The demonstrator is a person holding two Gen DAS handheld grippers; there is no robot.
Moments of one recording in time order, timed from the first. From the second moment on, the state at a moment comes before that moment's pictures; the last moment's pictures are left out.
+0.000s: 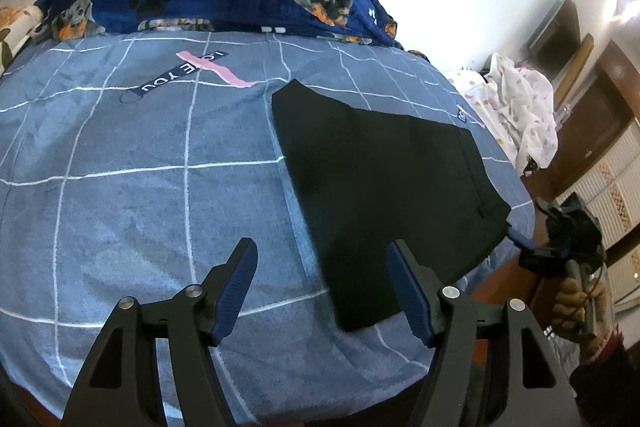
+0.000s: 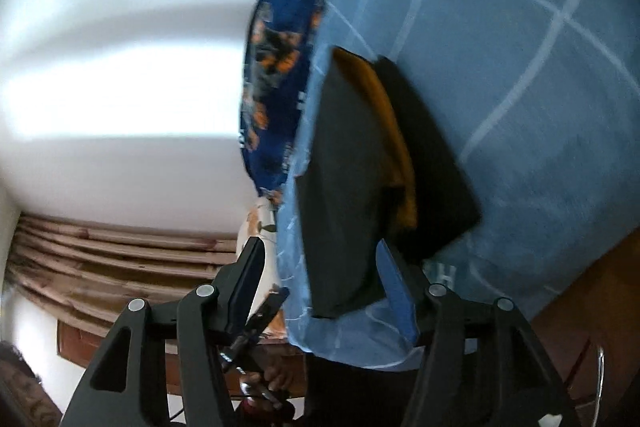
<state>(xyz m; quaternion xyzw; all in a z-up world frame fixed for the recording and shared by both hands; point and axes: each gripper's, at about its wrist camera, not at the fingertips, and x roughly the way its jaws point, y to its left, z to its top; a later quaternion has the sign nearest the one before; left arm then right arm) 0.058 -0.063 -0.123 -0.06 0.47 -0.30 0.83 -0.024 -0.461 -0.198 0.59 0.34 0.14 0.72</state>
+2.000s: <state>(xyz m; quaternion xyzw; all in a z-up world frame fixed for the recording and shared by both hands) 0.062 -0.058 -0.142 -0.08 0.51 -0.27 0.81 -0.046 -0.470 -0.221 0.63 0.33 0.04 0.70</state>
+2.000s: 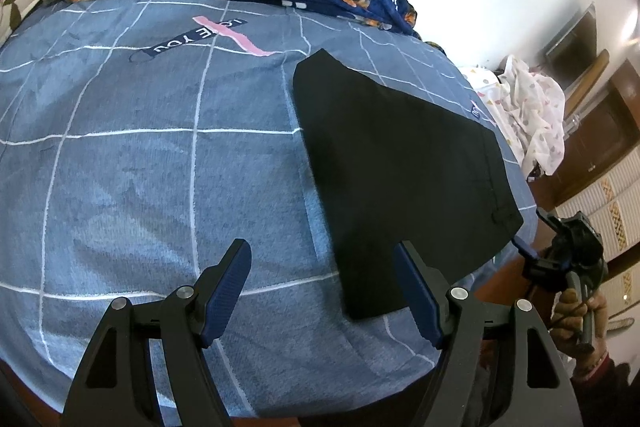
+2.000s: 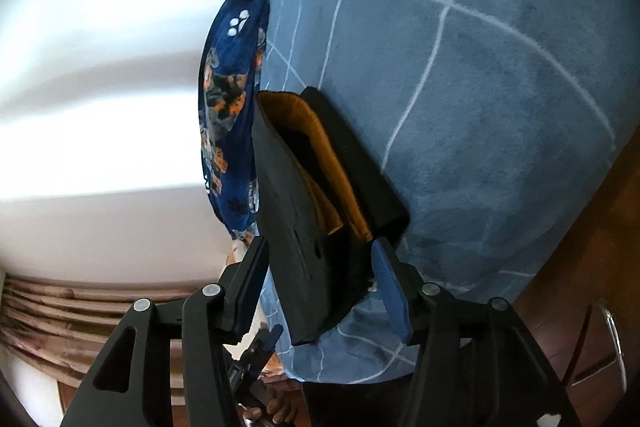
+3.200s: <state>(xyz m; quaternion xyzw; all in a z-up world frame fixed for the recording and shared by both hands) 0.071 -0.067 -0.134 -0.07 0.50 -0.27 0.82 0.009 -0.464 -0.187 0.53 0.34 0.07 0.78</state>
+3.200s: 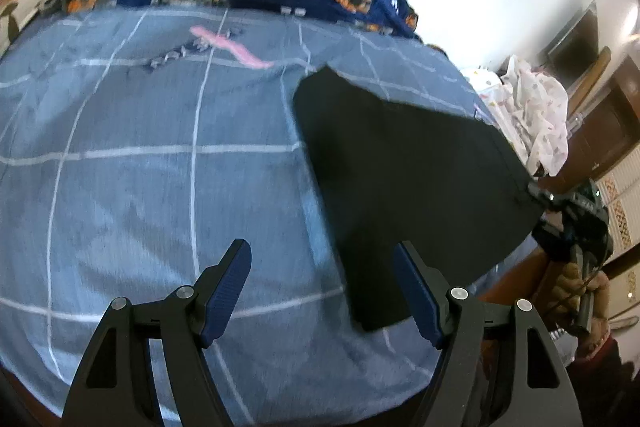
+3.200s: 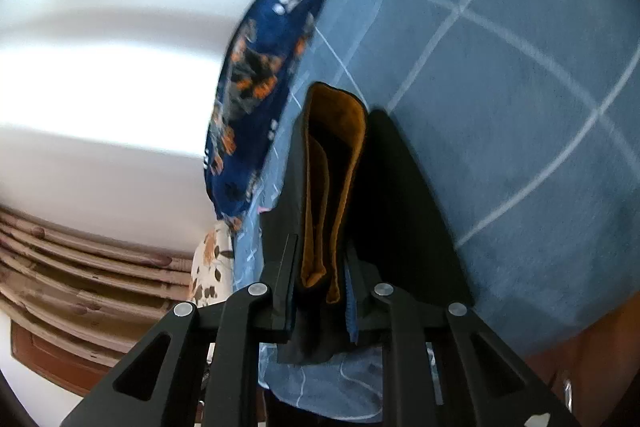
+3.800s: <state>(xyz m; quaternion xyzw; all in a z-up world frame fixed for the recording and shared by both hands) 0.091 -0.096 -0.167 -0.07 0.54 -0.33 0.77 0.008 -0.476 -0.214 0.52 0.37 0.05 0.77</state>
